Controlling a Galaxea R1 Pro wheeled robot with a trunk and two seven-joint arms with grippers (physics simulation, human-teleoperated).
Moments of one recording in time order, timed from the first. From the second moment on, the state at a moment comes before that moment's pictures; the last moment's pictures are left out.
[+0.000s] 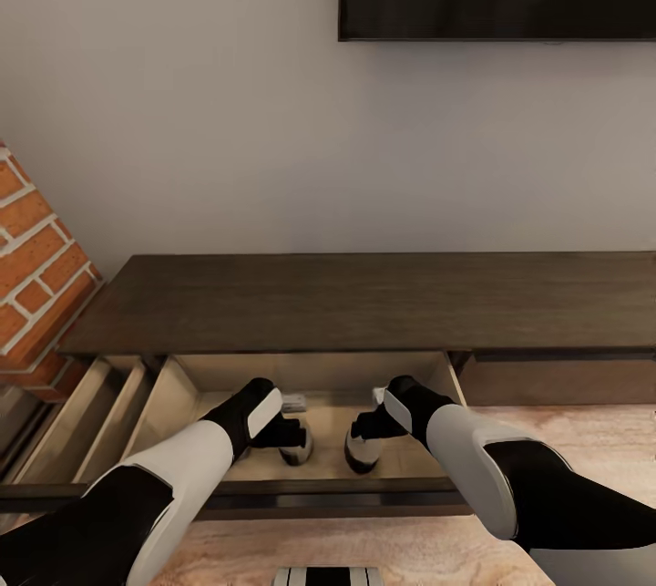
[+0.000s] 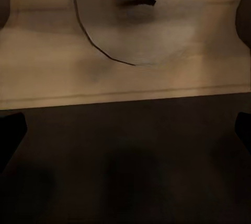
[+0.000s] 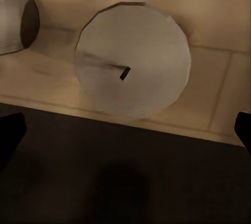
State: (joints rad) left arm -0.96 -0.17 -0.36 -0.22 0.56 0.81 0.25; right arm -1.06 0.17 -0.01 -0.01 0.02 0.65 0.04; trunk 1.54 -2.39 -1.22
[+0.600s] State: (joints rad) left arm -0.96 -0.17 -0.36 -0.22 0.56 0.81 0.25; right arm -1.06 0.17 -0.01 -0.01 0.02 0.65 0.04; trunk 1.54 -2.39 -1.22
